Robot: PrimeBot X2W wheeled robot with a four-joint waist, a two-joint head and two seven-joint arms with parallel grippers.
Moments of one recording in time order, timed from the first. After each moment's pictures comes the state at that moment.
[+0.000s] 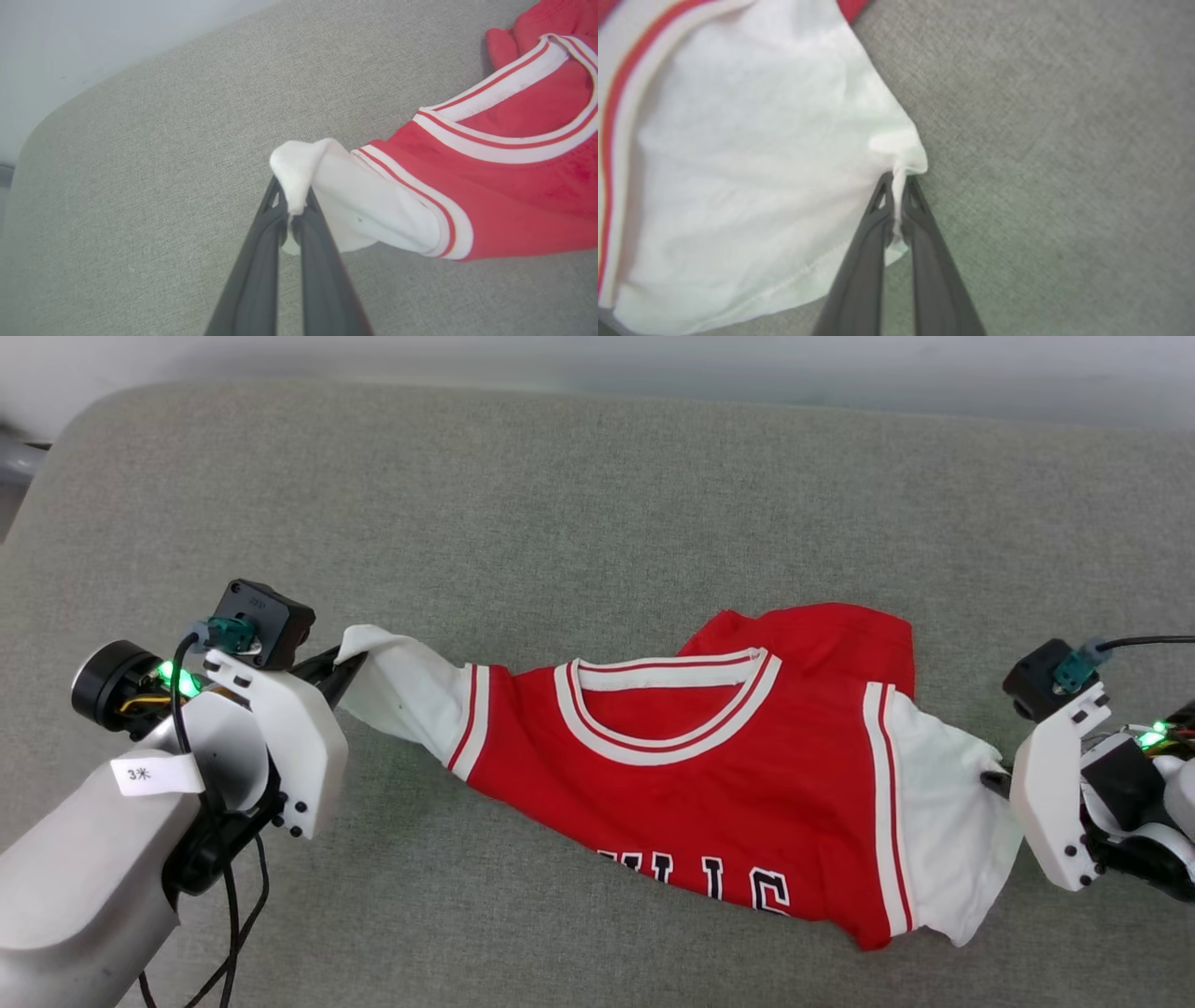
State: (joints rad) left arm -0.66 0.76 -0.77 0.15 -0.74 0.03 0.26; right arm -0.66 -0.74 0.86 0.39 0.78 0.13 0.60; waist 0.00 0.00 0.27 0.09
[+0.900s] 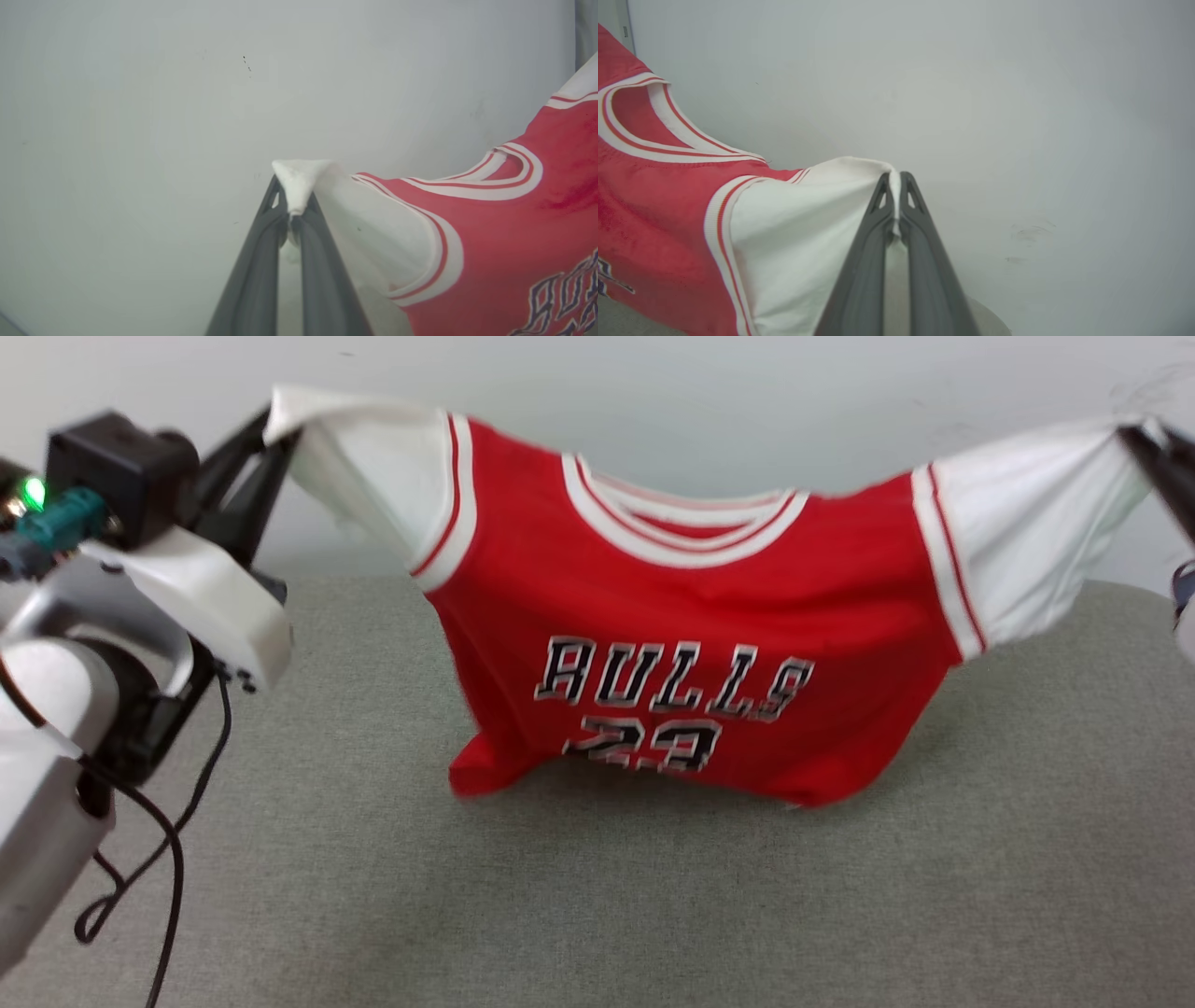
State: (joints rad) left arm -0.78 0.81 -0.65 -0.04 -0.67 0.12 0.08; right arm -0.75 -0.79 0.49 0.24 0.67 0.13 0.13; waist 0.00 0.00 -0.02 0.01
